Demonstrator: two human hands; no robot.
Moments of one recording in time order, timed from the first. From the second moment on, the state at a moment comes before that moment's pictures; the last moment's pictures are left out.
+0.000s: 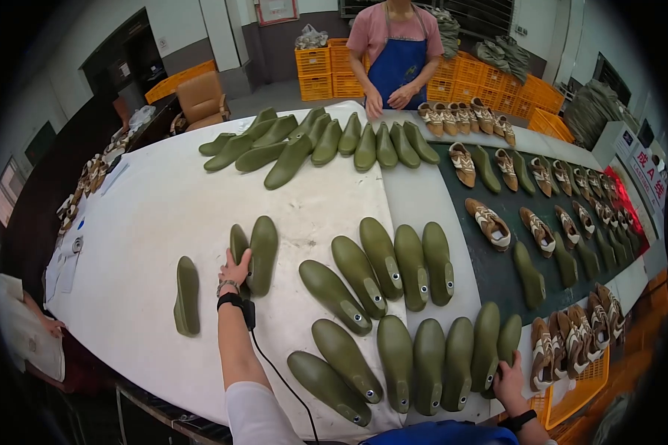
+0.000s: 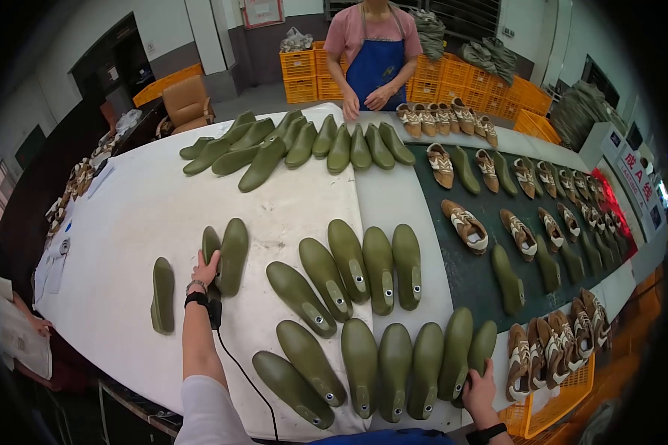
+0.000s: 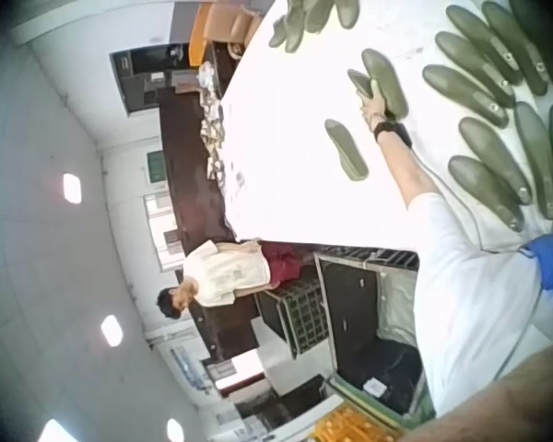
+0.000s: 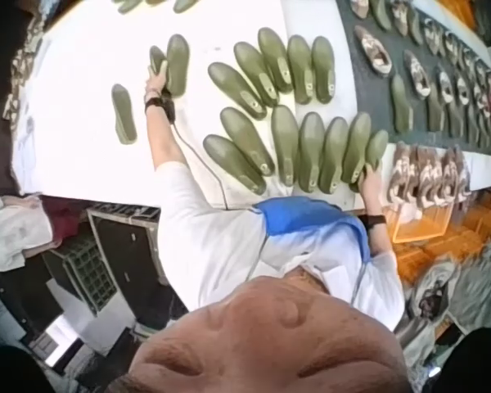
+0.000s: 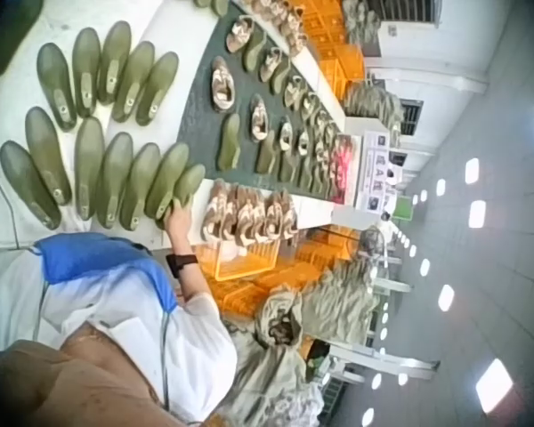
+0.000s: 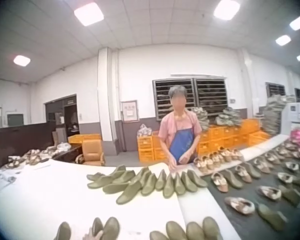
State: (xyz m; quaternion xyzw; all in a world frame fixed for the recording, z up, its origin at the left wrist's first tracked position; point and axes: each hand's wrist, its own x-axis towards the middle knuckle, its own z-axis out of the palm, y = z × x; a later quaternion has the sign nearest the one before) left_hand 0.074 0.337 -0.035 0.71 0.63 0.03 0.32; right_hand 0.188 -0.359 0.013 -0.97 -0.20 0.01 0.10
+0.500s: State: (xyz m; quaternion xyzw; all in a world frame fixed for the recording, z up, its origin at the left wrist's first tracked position) left_hand 0.108 0.275 -0.034 0.89 0.38 0.02 0.26; right_hand 0.189 -0.349 0.024 -0.98 -0.19 -0.02 0.10
